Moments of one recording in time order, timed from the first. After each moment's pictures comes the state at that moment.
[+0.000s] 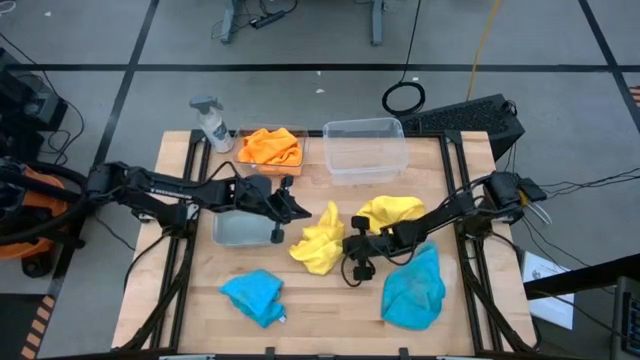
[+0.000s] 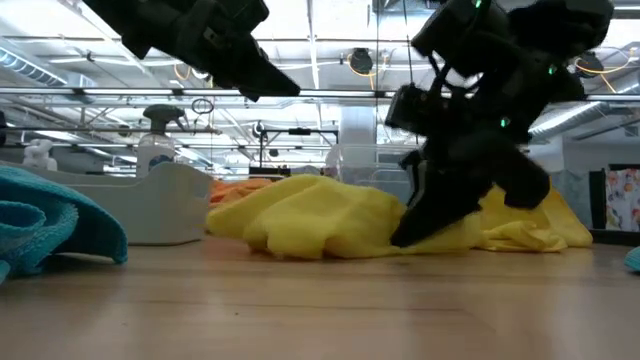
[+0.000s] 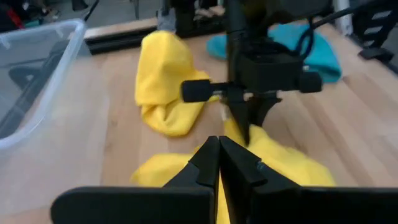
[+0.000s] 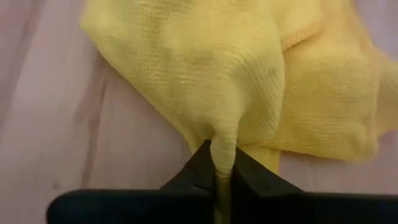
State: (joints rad) left arm 0.03 1.32 0.72 0.17 0.13 0.18; right arm 0.26 1.77 0.79 0.08 0.24 0.14
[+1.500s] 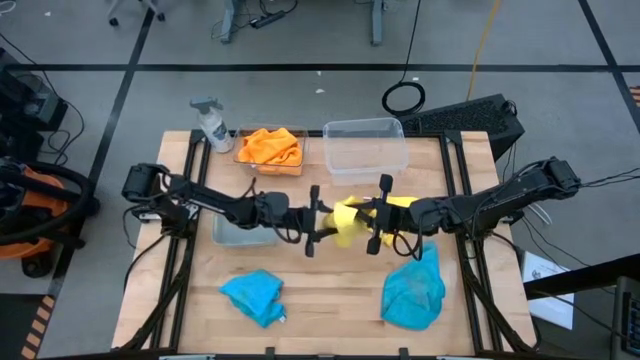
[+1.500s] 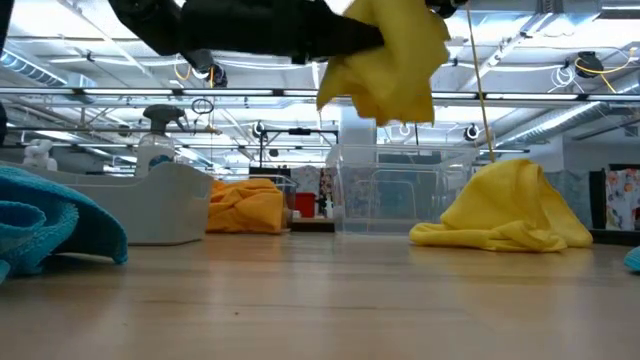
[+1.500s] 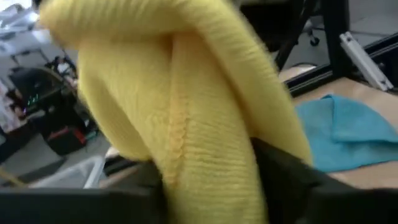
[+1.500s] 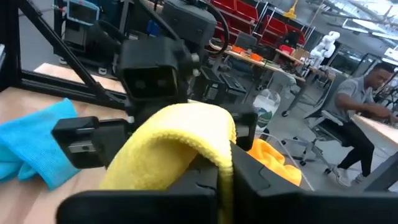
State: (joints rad) left arm -0.08 1.66 0.87 0.74 -0.01 0.44; right arm 0.28 1.22 0.80 0.30 0.52 -0.26
